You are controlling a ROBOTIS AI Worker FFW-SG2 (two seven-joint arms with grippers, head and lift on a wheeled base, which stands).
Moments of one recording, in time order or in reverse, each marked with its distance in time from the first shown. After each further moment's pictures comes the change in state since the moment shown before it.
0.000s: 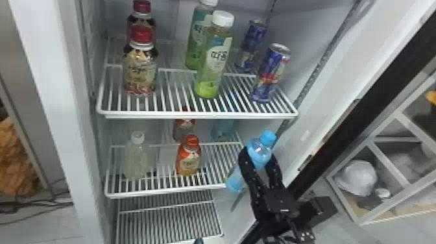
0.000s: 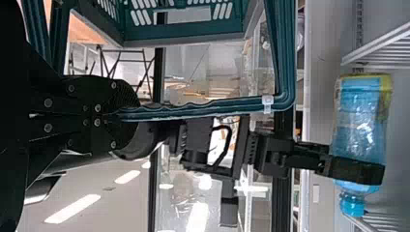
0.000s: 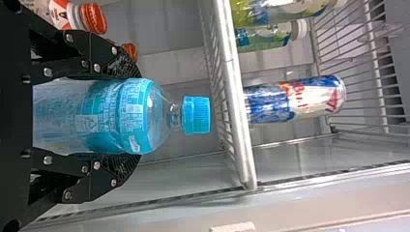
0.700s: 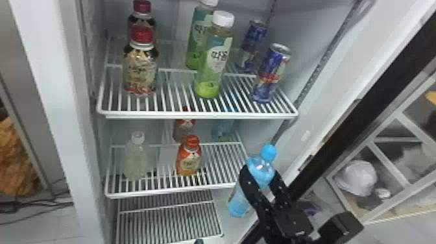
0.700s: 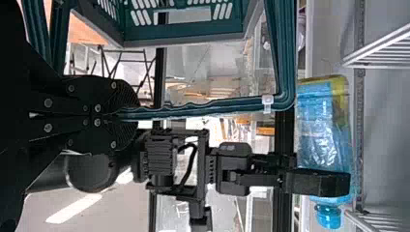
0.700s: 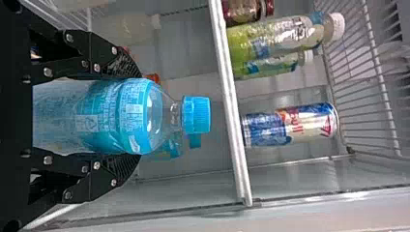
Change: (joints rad) left arm 0.001 0.002 0.000 0.000 0.000 0.003 -0.002; right arm 0.246 0.018 -0.060 -0.302 0.000 0.201 0.077
